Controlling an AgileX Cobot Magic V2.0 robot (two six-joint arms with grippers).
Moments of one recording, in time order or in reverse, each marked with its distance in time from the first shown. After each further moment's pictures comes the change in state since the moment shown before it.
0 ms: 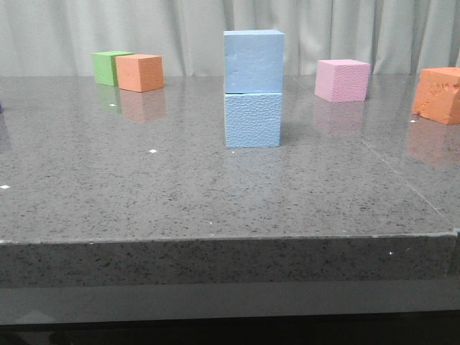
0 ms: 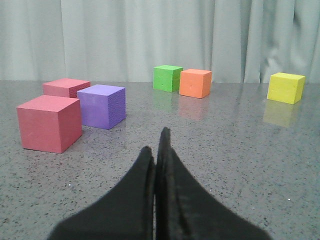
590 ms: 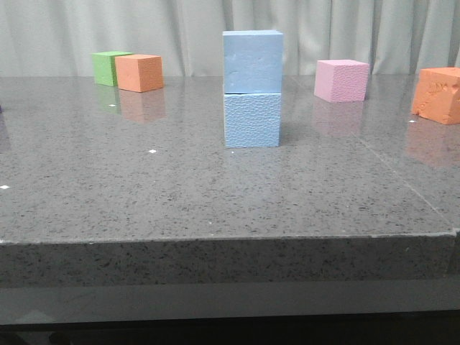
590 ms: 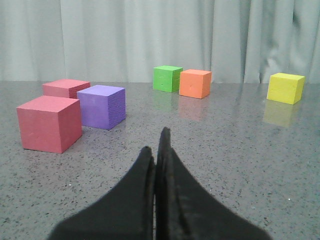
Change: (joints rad) left arm 0.000 0.000 0.000 -0.001 0.000 0.001; right arm -0.228 -0.339 0.628 0.084 -0.701 -0.062
